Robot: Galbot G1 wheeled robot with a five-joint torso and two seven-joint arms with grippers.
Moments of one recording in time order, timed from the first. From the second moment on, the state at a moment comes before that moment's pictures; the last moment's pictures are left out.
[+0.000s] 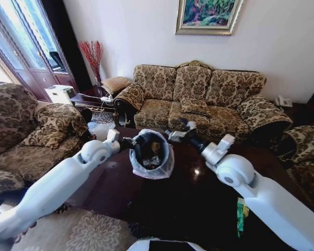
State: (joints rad) left arm 0.80 -0.65 -0.12 -1.98 -0.85 0.58 0.02; right arm -0.97 0.72 0.30 2.28 0.91 -0.19 0.23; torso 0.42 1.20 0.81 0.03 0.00
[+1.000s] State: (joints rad) left arm 0.87 -0.71 -0.20 -2.03 -0.78 0.56 0.03; right arm -1.84 1.44 0.81 1.83 0.37 0.21 0.27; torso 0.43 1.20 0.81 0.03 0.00
